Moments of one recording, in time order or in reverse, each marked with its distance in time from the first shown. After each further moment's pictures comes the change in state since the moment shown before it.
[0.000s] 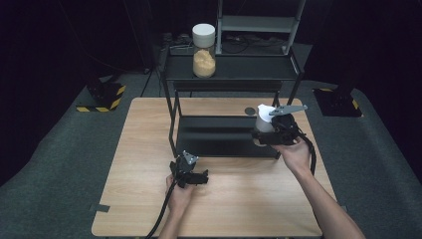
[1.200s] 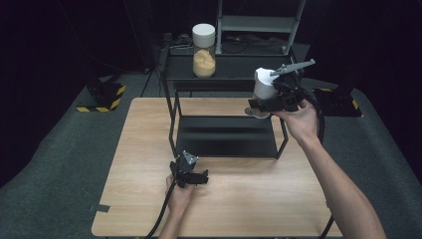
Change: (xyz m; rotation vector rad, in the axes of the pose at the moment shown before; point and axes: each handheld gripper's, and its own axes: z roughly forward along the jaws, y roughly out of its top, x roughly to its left) left arm 0.000 0.000 0.000 0.000 0.003 0.000; right arm -0.009 0.102 -0.043 -0.010 0.035 -0.027
